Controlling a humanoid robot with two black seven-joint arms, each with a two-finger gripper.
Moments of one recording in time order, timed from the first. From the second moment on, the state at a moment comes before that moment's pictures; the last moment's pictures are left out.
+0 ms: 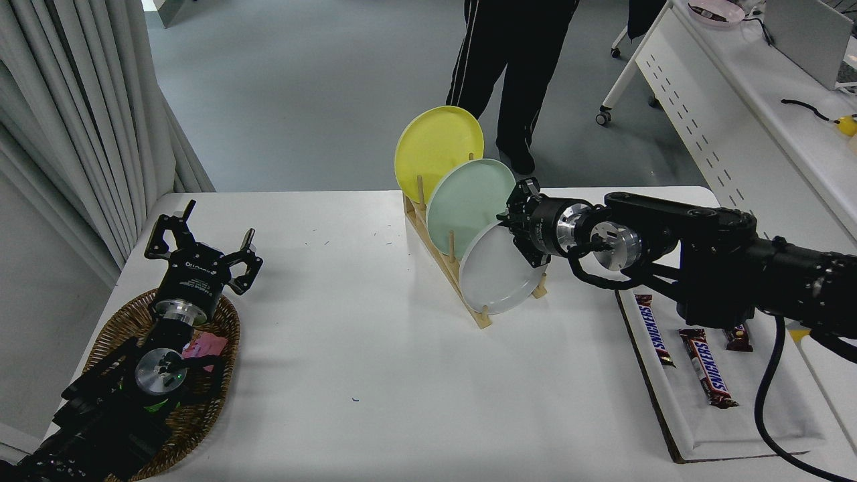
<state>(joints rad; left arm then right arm) -0.51 0.25 -1.06 -0.52 0.07 -0.57 -0.44 1.29 -0.25 -0.17 0.89 0.29 -0.18 -0.12</state>
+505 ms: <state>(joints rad) -0.51 0.25 -1.06 -0.52 0.07 -0.57 -0.44 1.37 -0.27 -0.13 0.92 0.30 -0.20 -0.16</state>
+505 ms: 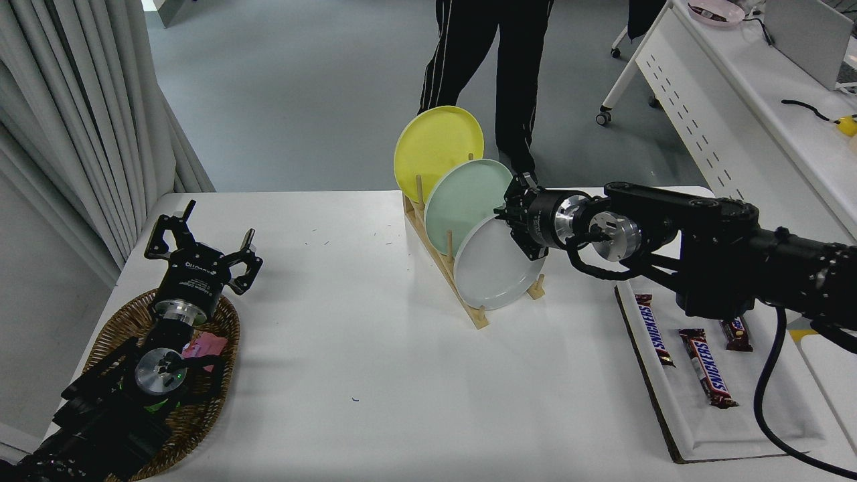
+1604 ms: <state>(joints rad) -0.51 0.25 -1.06 -0.52 0.07 -0.57 -0.44 1.71 -0.46 -0.04 1.40 0.81 -0.43 -0.18</state>
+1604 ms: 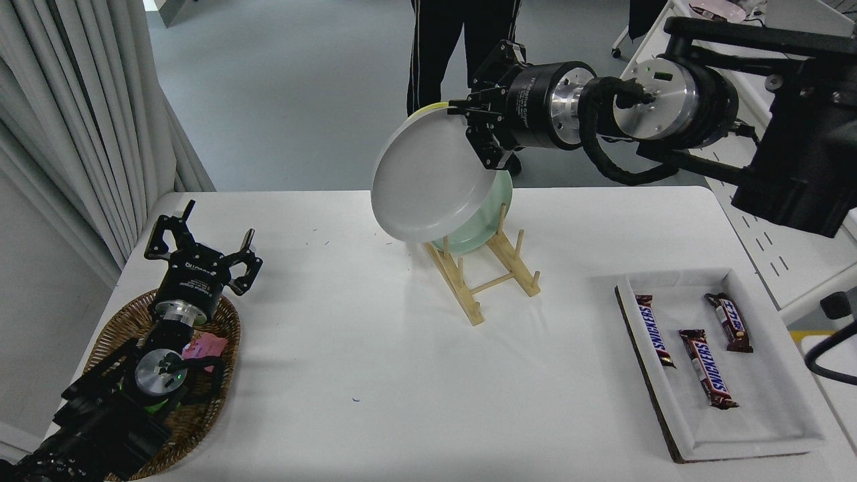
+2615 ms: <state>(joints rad) -0.51 0.25 -1.06 -0.52 0.07 -0.57 -0.44 1.32 -0.35 0.12 1.43 0.86 -0.62 -0.37</state>
